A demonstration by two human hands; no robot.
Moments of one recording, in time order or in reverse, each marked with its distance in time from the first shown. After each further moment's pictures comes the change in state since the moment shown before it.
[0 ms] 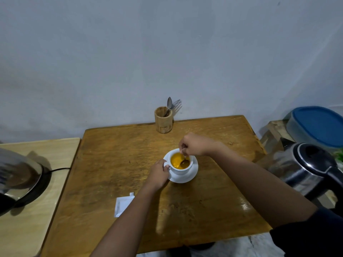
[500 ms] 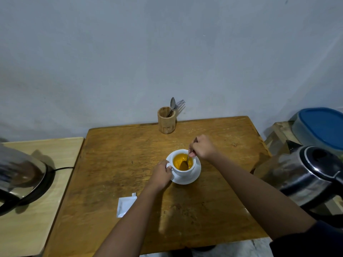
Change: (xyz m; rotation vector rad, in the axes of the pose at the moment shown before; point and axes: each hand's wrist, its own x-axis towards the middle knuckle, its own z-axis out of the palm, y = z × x) left_hand -0.002 0.004 -0.001 -0.038 0.005 -0.051; right_hand 0.013 0.023 0.026 0.681 0.368 0.375
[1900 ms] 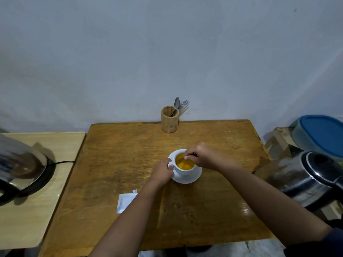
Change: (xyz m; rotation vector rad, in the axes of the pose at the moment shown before) left_hand 0.000 0.002 -0.007 0.015 -0.049 0.043; right_hand -0.027 -0.001 0.001 -0.650 -0.248 -0.546
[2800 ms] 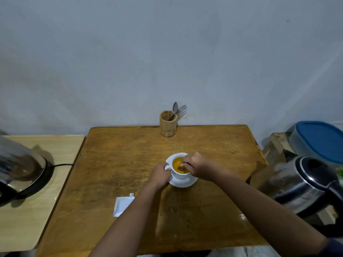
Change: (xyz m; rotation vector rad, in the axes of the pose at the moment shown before) left_hand 0.002 0.004 0.002 -0.078 0.030 -0.091; right_hand -0.012 -0.002 0.013 -0.115 -0.009 -0.064
